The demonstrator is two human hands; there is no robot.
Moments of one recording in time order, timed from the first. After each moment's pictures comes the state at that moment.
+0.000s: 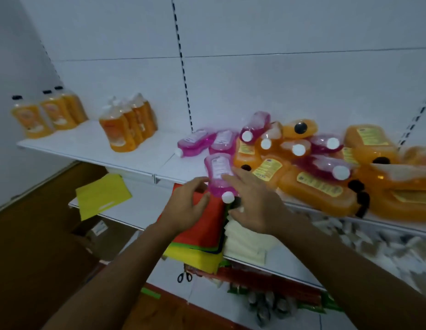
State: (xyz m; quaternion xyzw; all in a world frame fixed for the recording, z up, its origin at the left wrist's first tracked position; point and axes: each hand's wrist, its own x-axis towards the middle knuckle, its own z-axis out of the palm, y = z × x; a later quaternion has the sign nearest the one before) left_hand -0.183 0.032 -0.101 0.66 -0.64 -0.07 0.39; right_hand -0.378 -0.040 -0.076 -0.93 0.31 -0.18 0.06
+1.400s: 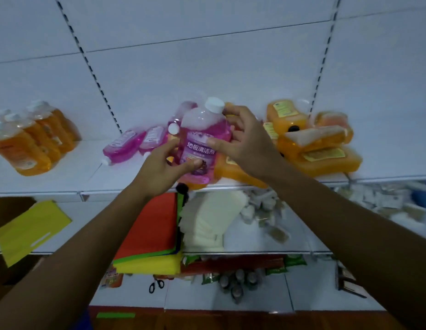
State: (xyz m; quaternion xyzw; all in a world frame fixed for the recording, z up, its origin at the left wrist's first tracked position) left_hand -0.261 -0.041 -0.040 0.53 -0.70 -0.23 0.42; right_hand -0.467 -0.067 -0.013 -0.69 0.32 -0.51 0.40
